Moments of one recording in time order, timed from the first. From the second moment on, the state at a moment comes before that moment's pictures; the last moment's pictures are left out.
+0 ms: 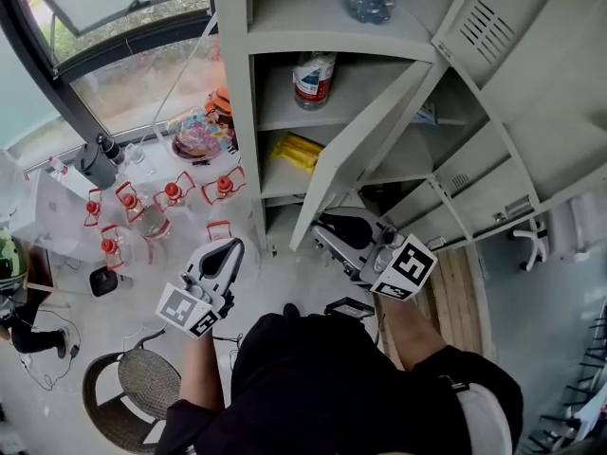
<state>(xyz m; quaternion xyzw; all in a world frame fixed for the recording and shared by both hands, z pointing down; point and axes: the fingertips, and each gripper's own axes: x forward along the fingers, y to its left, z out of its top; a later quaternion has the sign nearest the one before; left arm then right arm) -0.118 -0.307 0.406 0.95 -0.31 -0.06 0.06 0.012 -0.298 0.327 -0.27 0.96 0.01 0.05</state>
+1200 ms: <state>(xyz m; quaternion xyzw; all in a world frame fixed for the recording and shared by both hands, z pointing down) -0.078 -0.218 0.398 0.94 -0.33 -0.09 0.07 0.072 -0.244 0.327 -0.15 0.99 0.02 0.06</state>
